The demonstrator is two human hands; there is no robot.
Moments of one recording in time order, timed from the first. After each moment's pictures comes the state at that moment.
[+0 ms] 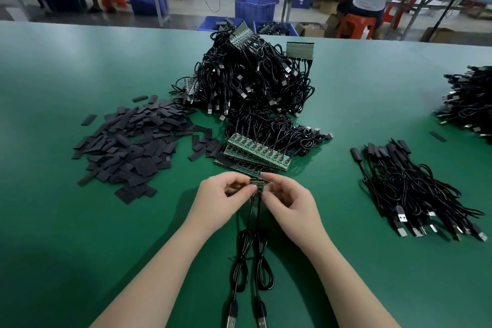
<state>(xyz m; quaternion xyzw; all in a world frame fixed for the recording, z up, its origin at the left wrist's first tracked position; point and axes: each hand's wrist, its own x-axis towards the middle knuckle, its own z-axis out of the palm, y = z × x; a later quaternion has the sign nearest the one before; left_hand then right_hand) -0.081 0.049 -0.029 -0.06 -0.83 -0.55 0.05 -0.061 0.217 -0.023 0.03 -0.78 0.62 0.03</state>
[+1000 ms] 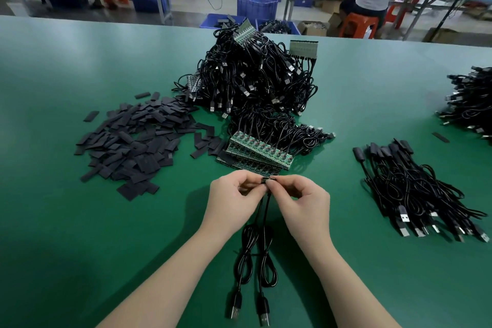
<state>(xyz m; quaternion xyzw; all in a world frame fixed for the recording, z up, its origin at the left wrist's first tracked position) -0.071 0.075 -0.023 -0.03 -0.80 -0.59 0.11 -0.060 0.213 -0.018 0.01 -0.80 0.57 0.19</state>
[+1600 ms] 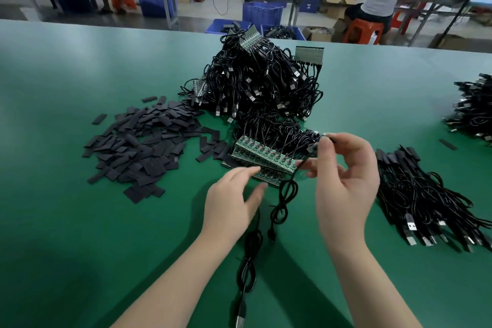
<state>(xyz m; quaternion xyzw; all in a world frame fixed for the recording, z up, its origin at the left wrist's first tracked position) -0.071 0.064 -0.024 -0.06 -0.90 -0.39 0.16 -0.053 0.209 0.056 0.05 -0.63 0.70 0.34</state>
